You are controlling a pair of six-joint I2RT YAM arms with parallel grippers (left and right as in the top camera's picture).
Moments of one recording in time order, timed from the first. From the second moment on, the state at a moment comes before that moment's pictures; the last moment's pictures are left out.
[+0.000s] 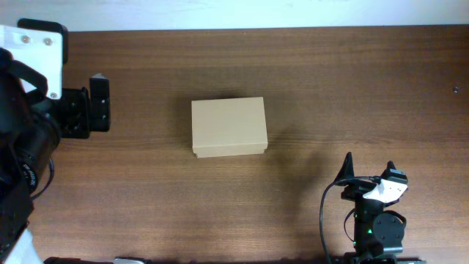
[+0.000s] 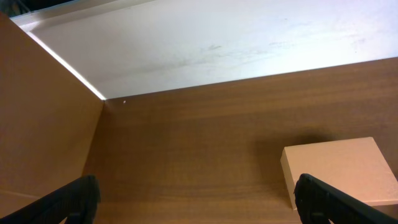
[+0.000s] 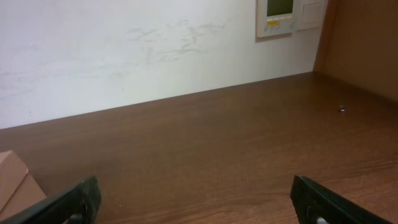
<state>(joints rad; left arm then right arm) -0.14 1.53 2.66 -1.69 -0.24 0.11 0.01 0.02 0.03 -0.07 0.23 0.13</state>
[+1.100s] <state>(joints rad) -0.14 1.47 2.51 -1.33 -0.30 0.19 0.01 0.02 0.03 -0.07 0.23 0.13</state>
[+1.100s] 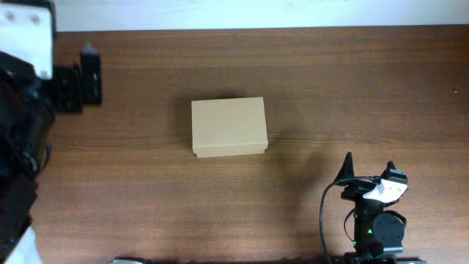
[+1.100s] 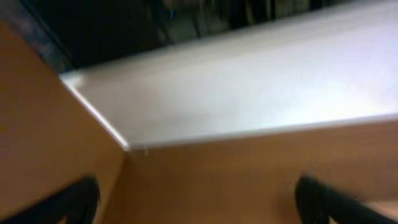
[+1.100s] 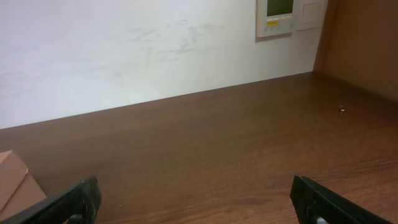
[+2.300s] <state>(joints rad) -0.13 0.15 0.11 0.25 -0.28 0.21 0.01 0.01 0.02 -0.07 0.23 0.13</state>
